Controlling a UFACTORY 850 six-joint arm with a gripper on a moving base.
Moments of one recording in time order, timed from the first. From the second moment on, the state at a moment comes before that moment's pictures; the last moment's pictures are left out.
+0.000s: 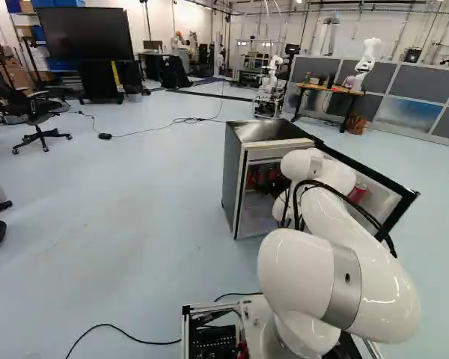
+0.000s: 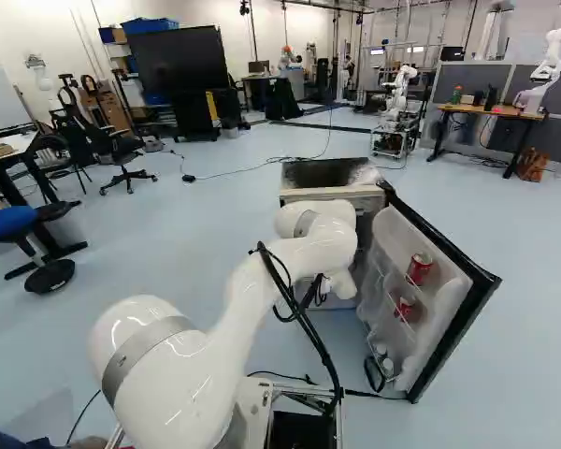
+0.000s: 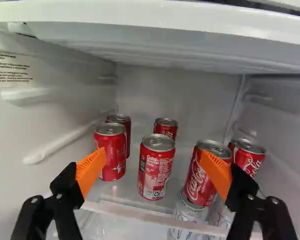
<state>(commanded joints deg) -29.8 -94.6 -104.5 -43.4 83.1 0.0</state>
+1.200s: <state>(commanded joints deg) -27.6 -98.1 -111.2 -41.8 82.2 0.0</state>
